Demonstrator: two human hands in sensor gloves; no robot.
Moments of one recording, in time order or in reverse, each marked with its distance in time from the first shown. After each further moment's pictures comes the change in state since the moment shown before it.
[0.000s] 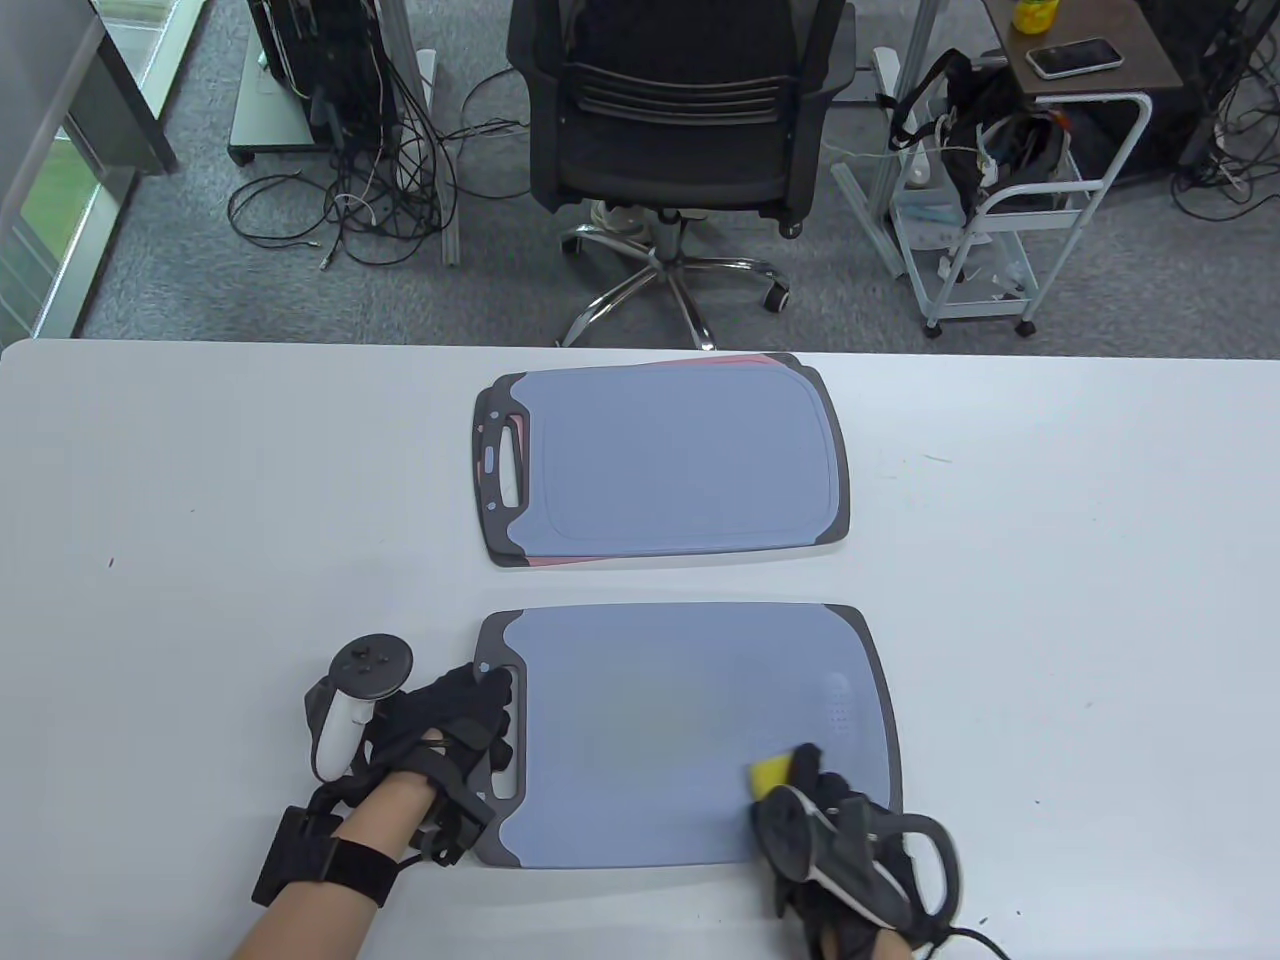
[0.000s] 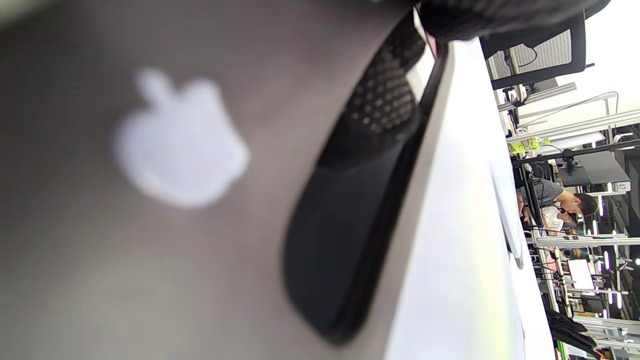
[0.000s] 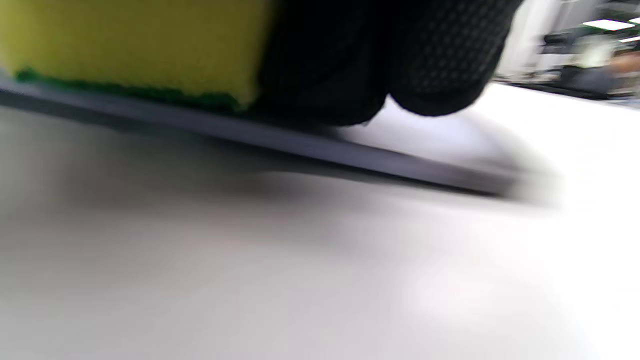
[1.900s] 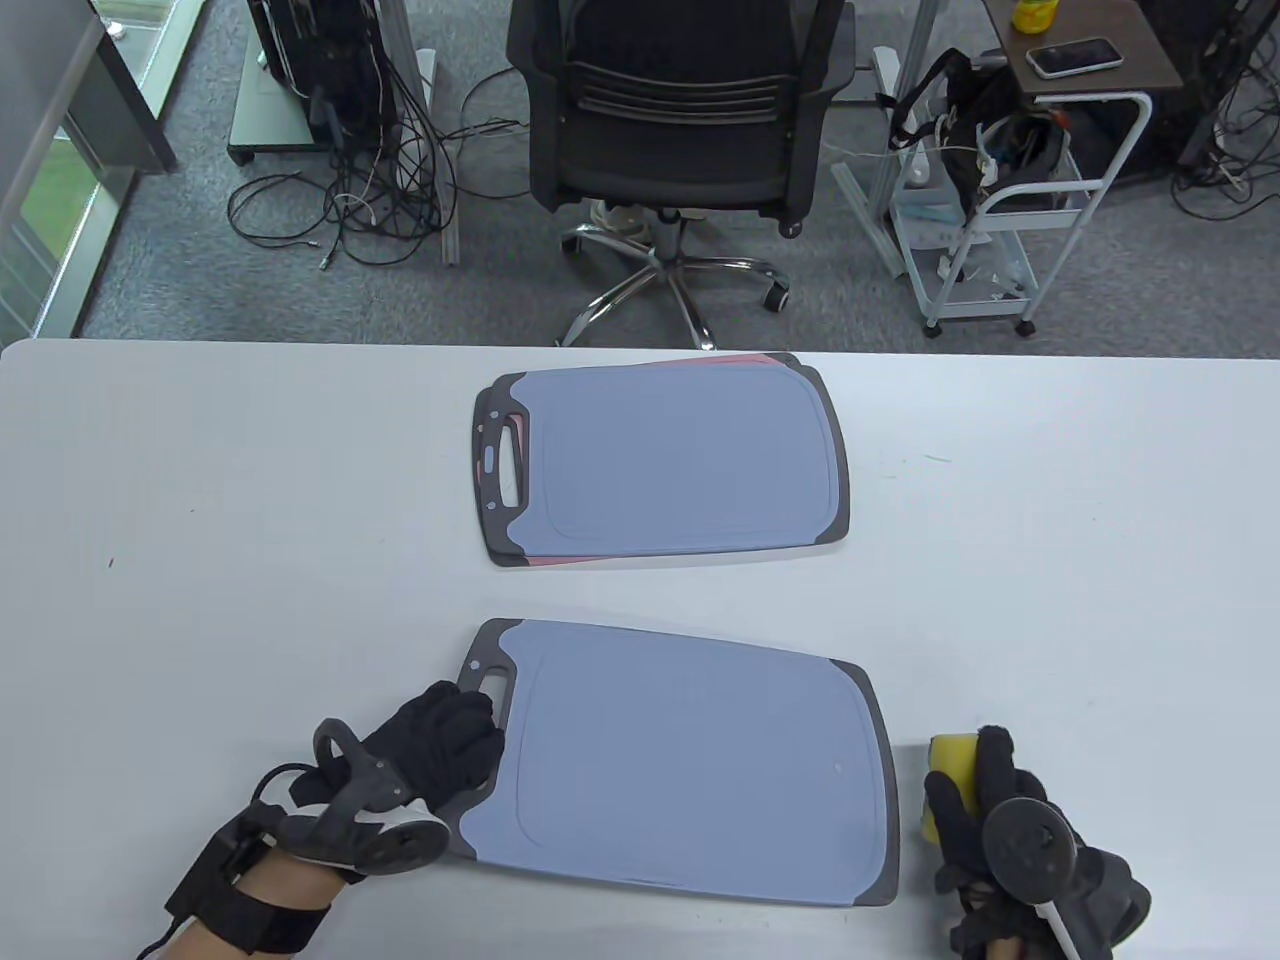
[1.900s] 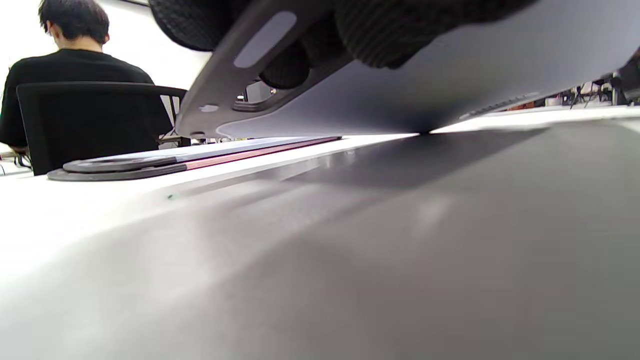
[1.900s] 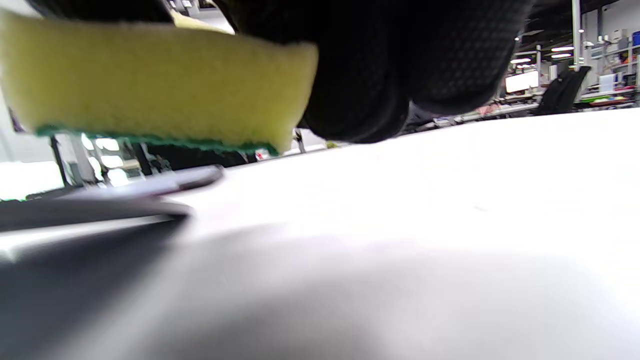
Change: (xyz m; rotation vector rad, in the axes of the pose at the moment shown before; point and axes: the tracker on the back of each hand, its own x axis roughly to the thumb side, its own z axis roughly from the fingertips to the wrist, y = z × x) left_hand 0.035 -0.033 0.092 0.270 -1.023 -1.366; right_hand -0.176 -0.022 0.042 -0.319 0.427 -0.282
